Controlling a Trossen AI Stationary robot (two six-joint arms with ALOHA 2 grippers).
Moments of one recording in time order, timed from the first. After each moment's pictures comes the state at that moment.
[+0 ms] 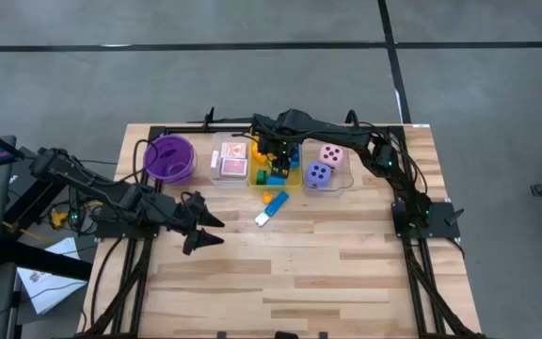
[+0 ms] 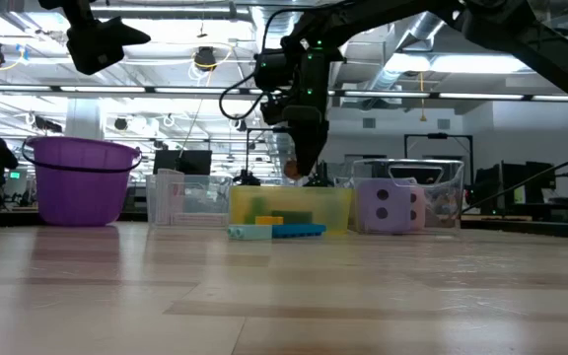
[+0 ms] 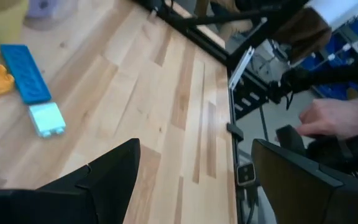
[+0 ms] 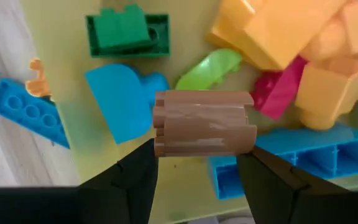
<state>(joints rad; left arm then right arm) -0.37 0.84 0.60 -0.15 -0.18 -0.74 -0.37 2.30 2.18 -1.30 0.05 -0.20</state>
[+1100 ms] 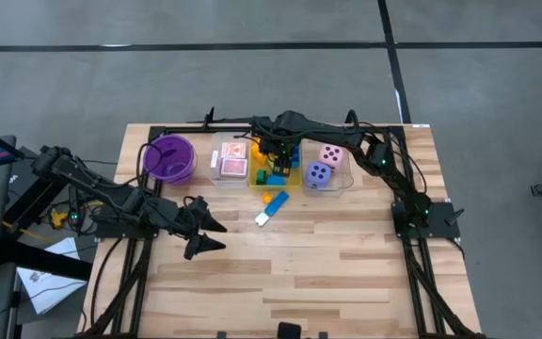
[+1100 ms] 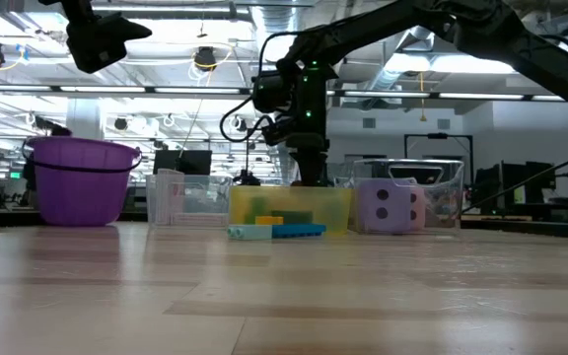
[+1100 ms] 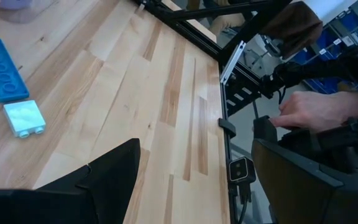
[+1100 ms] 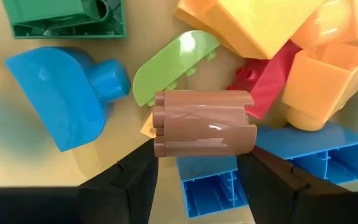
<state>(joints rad) -0.41 0.90 0.60 -0.09 -0.19 -0.75 -0.40 2.36 2.18 -1.29 0.13 -0.25</state>
